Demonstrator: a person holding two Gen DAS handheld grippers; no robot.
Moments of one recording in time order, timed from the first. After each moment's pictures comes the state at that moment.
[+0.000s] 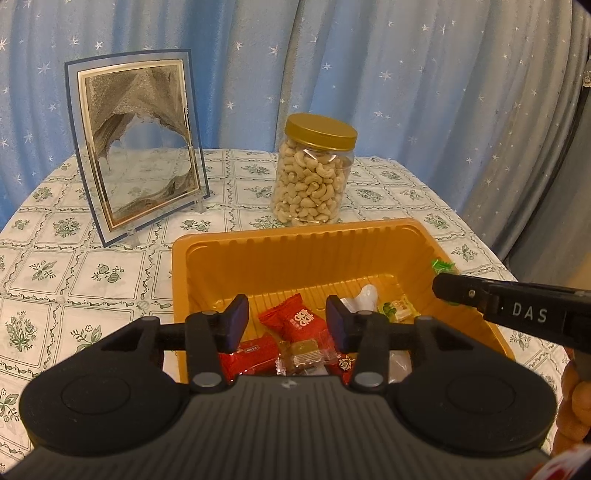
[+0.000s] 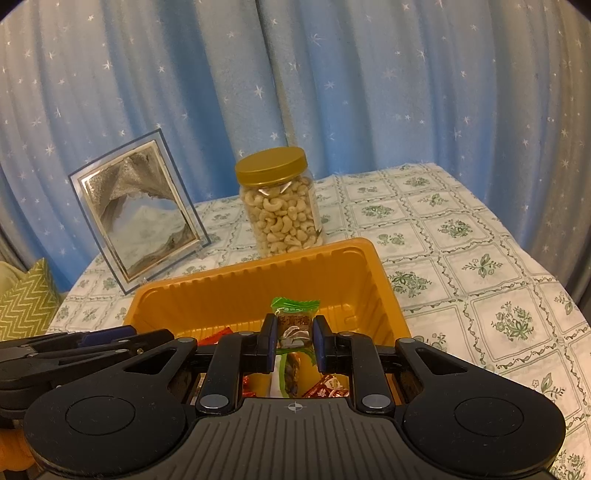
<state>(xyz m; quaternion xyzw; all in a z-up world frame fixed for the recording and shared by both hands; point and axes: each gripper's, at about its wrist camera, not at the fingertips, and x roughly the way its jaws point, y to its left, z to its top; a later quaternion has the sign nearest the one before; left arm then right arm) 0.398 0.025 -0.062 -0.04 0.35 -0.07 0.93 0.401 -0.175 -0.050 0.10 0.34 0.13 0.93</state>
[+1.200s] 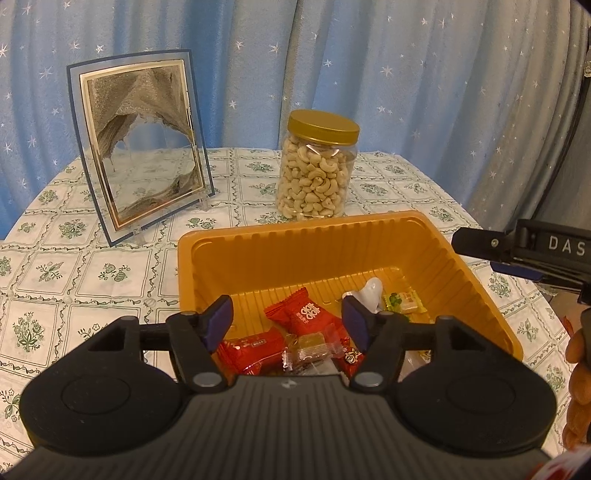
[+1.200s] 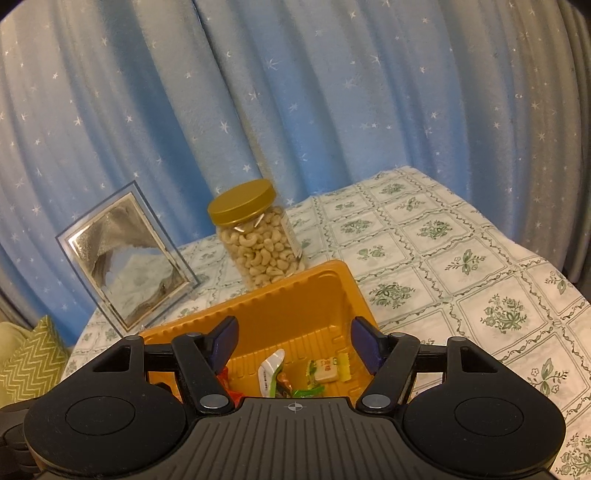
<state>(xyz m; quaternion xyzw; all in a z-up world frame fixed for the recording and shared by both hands) 0.396 0.025 -0.062 -0.03 0.35 -0.06 0.93 0.404 -0.204 -0.043 0.18 0.31 0.10 0.93</state>
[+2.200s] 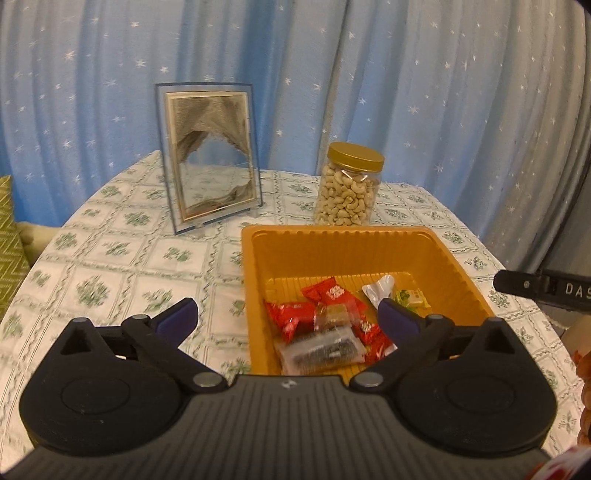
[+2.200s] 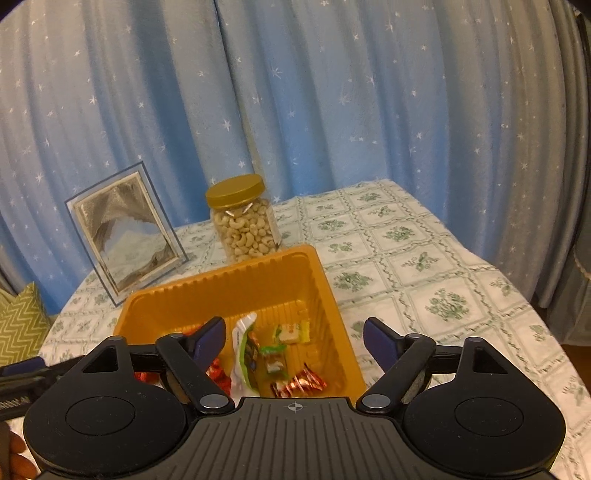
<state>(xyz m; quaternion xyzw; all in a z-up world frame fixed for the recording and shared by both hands) 0.303 0.043 -0.039 -0.06 0.30 0.00 0.95 0.333 -0.217 -0.030 0.11 0.30 0.09 0.94</state>
